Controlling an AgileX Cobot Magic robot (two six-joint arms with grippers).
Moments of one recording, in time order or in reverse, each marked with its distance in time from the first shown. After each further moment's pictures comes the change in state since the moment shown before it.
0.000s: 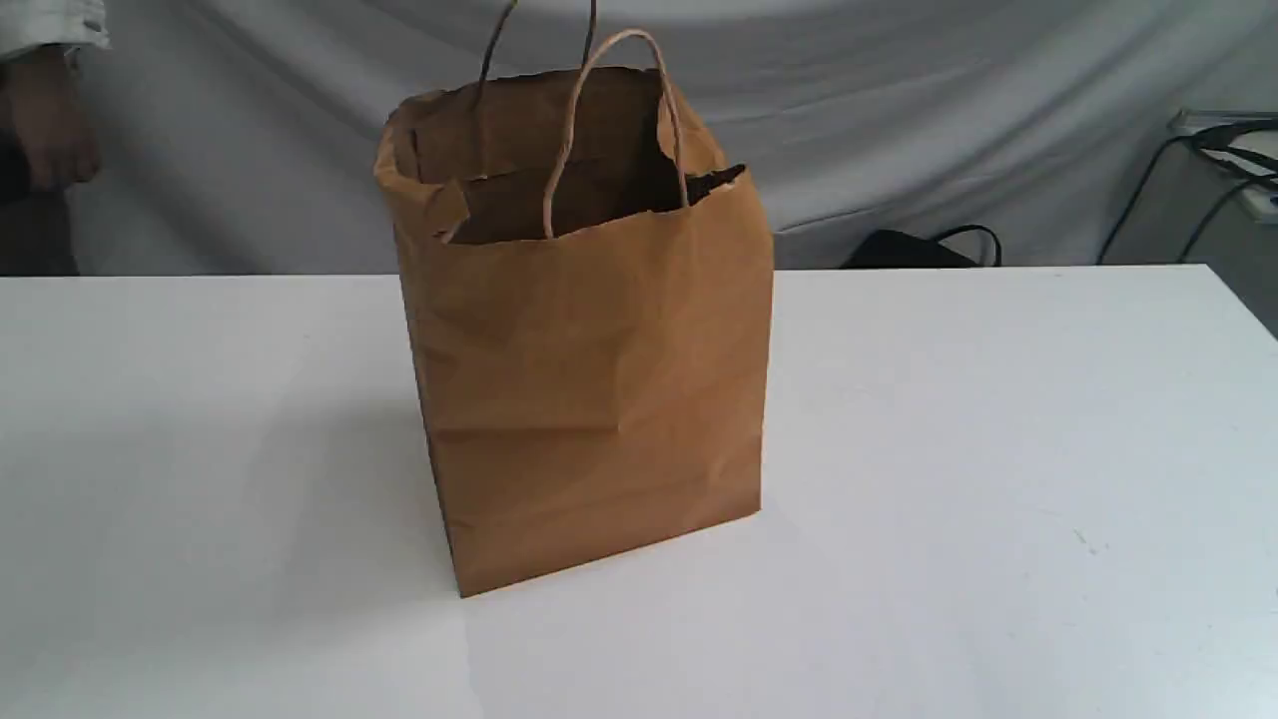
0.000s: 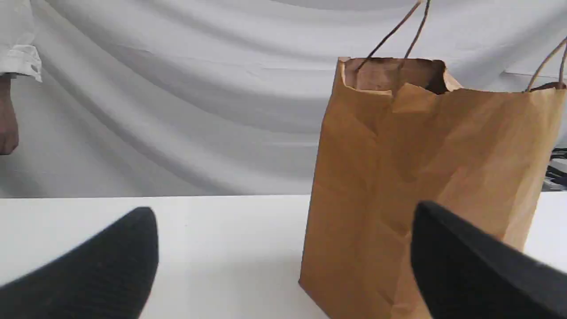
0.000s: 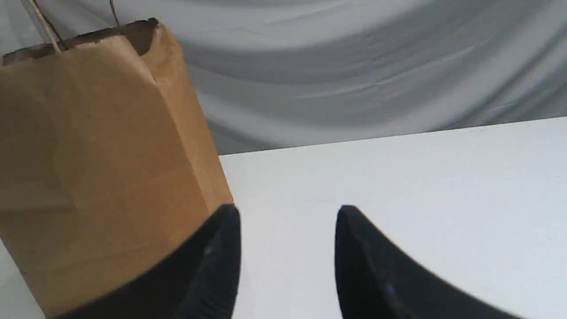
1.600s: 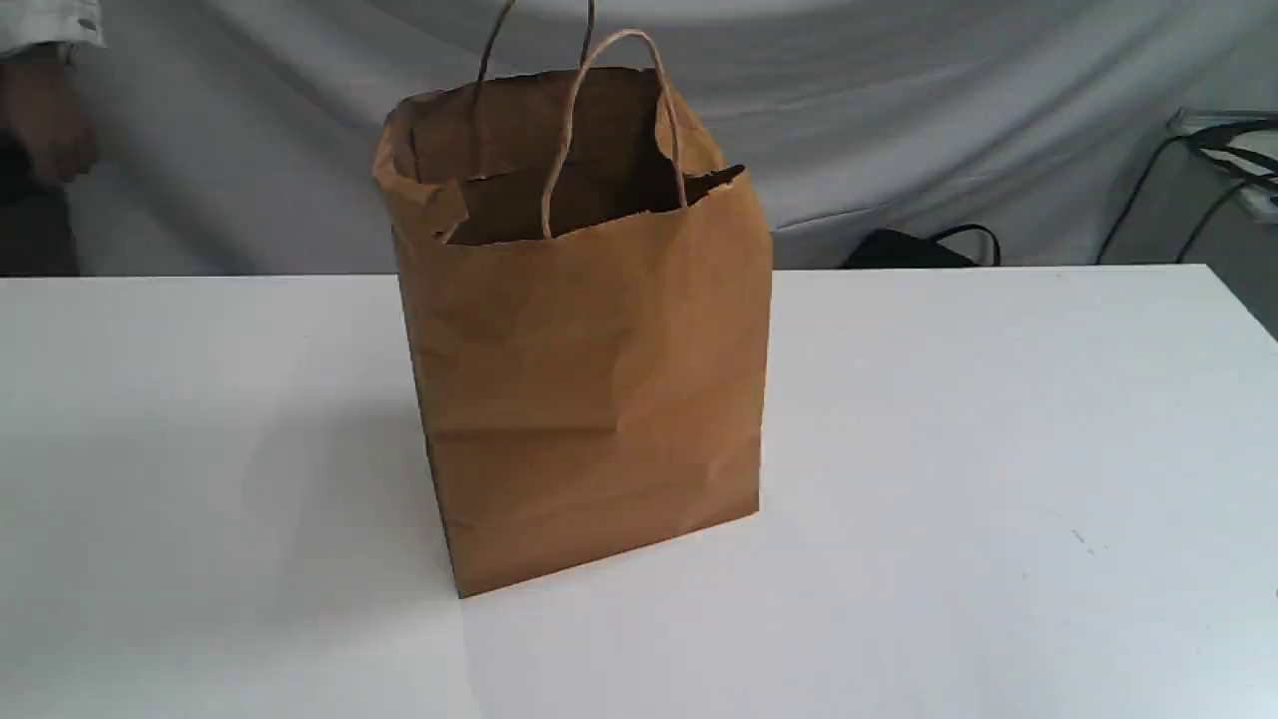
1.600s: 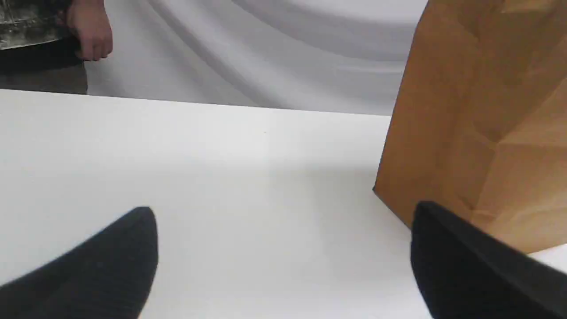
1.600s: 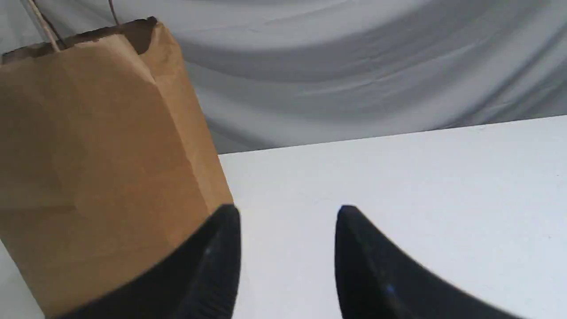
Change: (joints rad) left arm 0.194 -0.327 0.000 0.041 0.509 -0.034; right arm 0.000 0.000 0.000 0.000 0.004 0.002
